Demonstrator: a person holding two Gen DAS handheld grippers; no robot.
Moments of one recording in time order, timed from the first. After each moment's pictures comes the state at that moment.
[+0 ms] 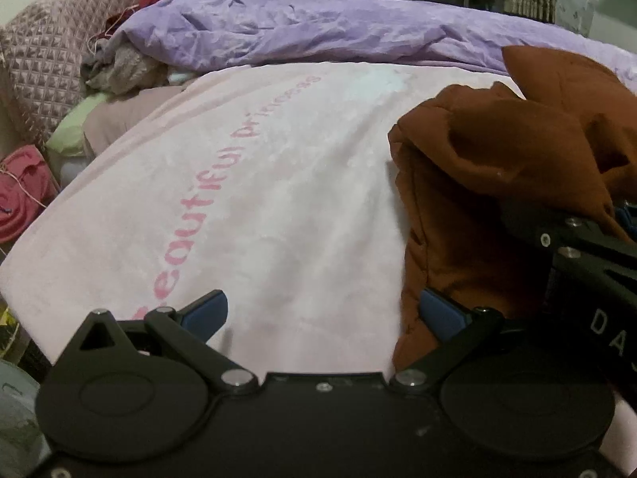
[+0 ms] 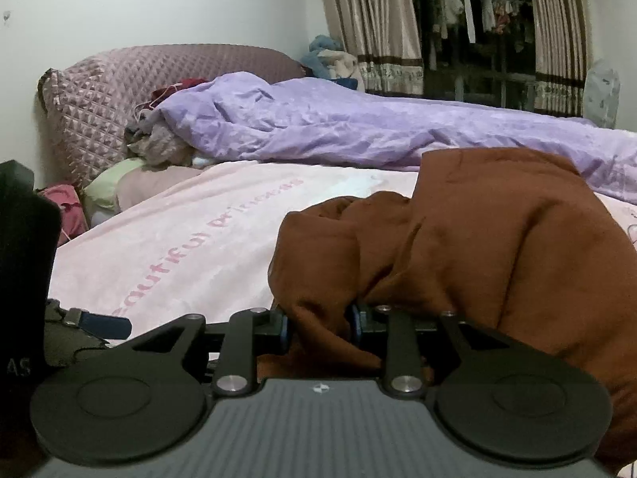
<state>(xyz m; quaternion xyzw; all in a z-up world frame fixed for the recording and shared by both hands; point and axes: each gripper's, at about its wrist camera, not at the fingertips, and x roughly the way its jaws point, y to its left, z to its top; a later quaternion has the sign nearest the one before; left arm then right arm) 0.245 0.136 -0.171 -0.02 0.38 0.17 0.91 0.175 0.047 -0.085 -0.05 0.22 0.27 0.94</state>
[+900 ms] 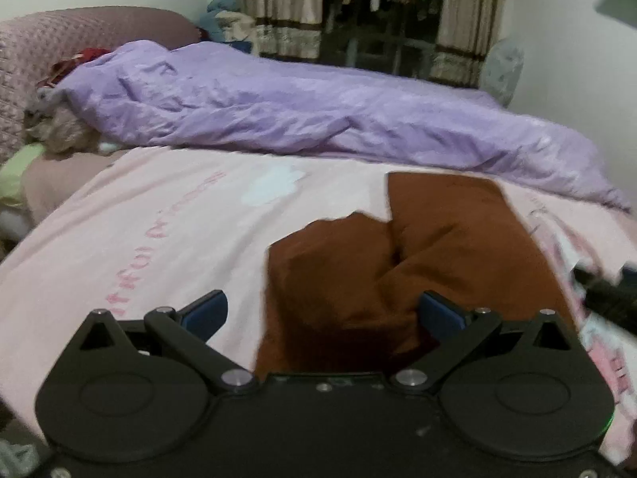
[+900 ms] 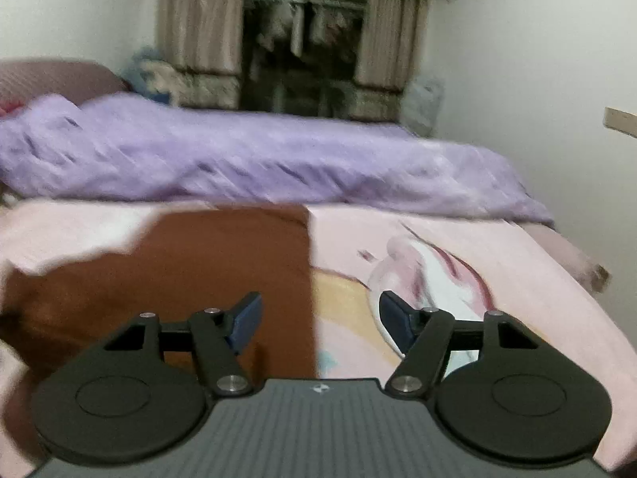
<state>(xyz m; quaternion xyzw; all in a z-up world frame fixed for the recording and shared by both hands) 0.241 0.085 -0.082 -0.07 0.28 0.04 0.96 0.215 -0.084 -0.053 -0.06 0.22 -0.03 0.97</state>
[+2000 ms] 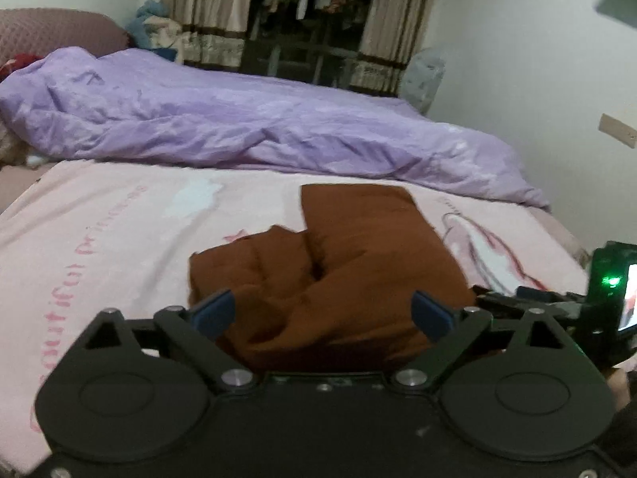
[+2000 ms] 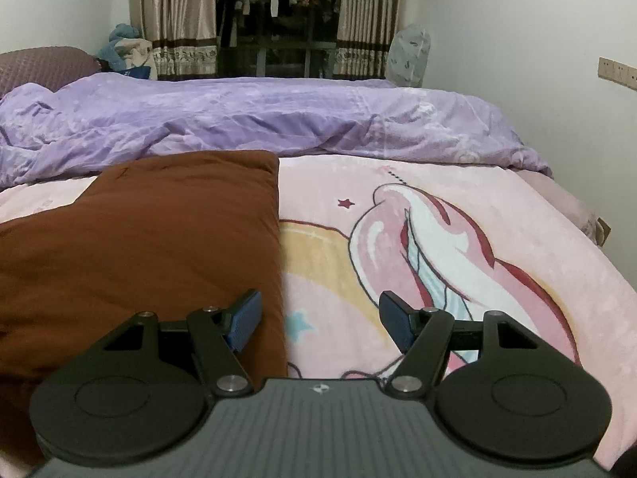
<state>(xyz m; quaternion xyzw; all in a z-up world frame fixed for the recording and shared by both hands) 0.223 0.079 -0.072 -0.08 0.26 -0.09 0.96 0.233 -0.109 -0.081 -0.03 0.25 -0.04 0.97</state>
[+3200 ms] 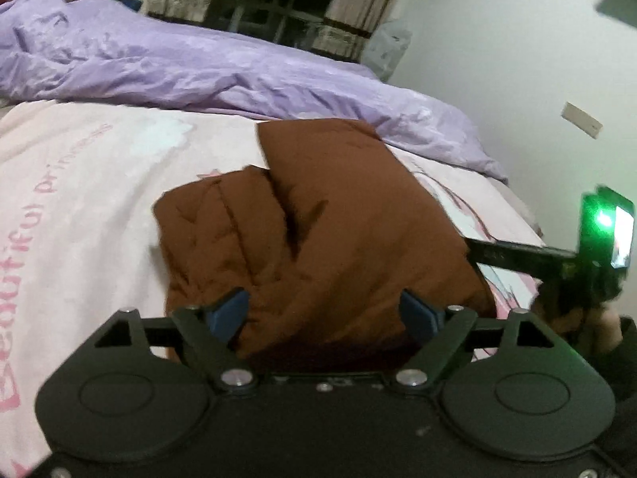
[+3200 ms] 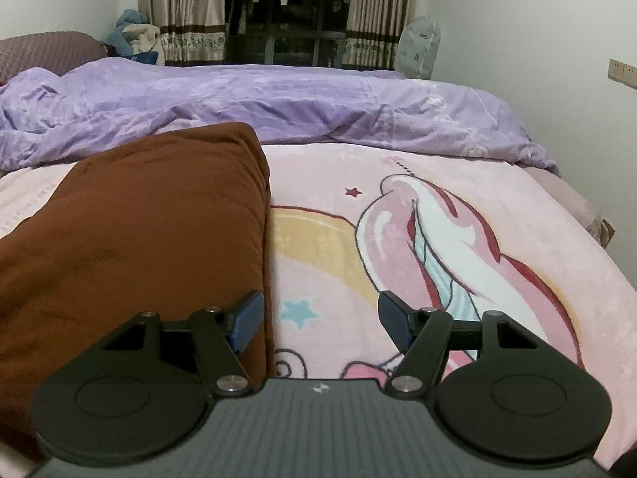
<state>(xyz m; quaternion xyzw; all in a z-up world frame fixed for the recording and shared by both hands) 0.238 0.125 -0.125 -0.13 0.32 -0.16 0.93 0.232 -0.112 -0.080 -0.04 0.27 -0.03 0.96</state>
